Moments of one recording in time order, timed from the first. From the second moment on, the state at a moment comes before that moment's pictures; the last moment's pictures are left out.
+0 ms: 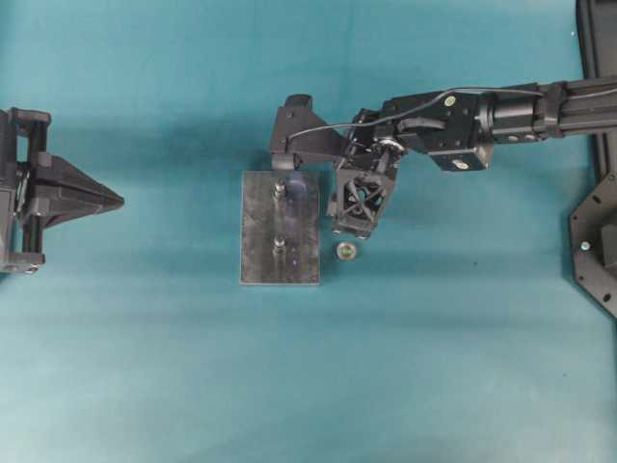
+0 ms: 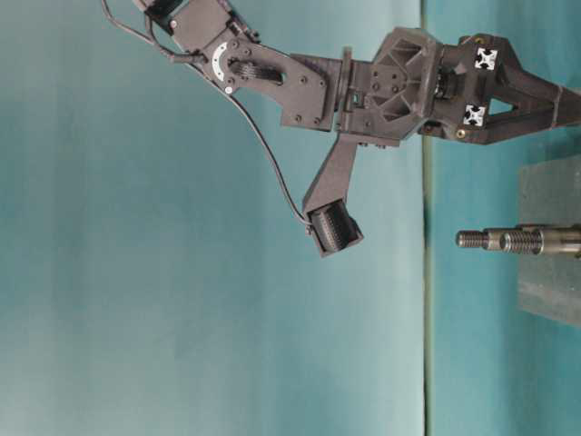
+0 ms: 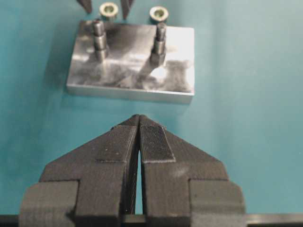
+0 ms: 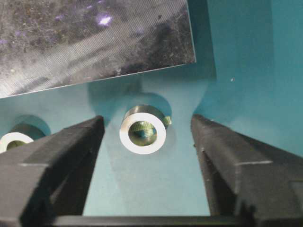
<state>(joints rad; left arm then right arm) 0.04 -0.83 1.11 0.01 0.20 -0.04 -0.22 0.26 0.41 0.13 0.71 -0.10</state>
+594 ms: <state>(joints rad) 0.04 -0.83 1.11 0.01 0.20 -0.04 -0.19 0.26 0.35 0.13 0.79 -0.10</state>
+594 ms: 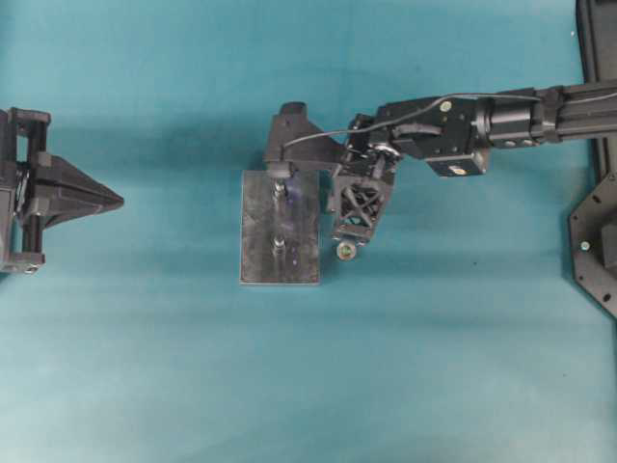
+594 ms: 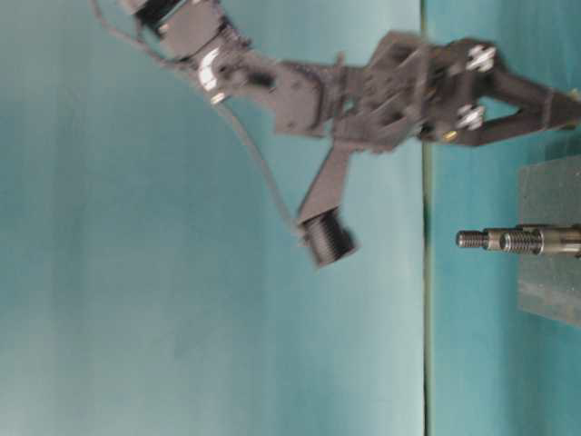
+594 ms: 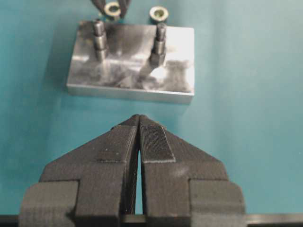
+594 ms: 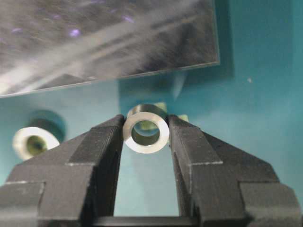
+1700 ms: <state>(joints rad) 0.04 -0.84 1.11 0.01 0.20 -0.04 -0.19 0.37 -0.07 0.11 1.08 -0.10</state>
